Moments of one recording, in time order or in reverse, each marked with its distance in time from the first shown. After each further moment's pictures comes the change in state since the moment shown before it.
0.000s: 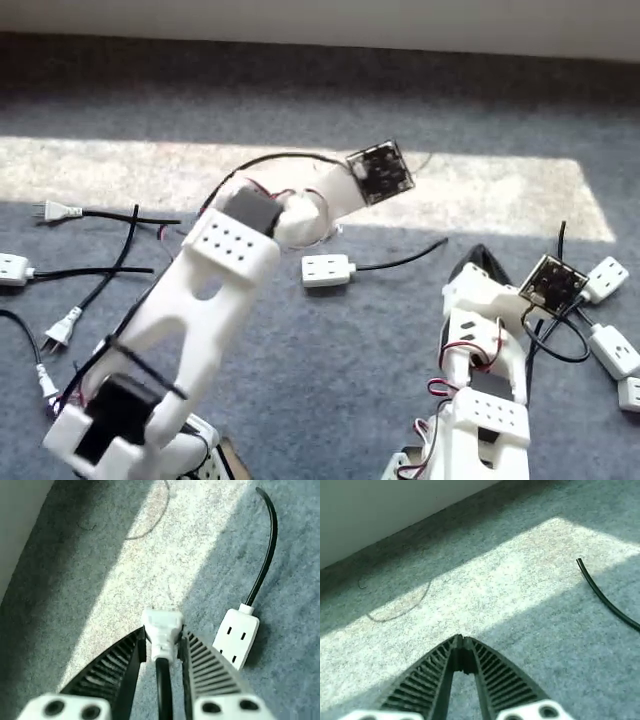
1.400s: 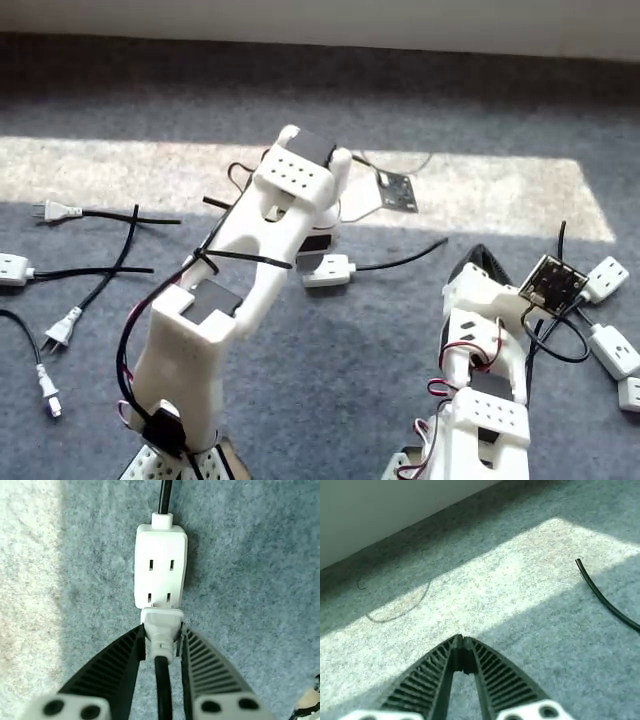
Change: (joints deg) left arm -1.1 42.7 -42.9 42.4 -11.7; right arm -0.2 0.0 0.0 0.0 0.0
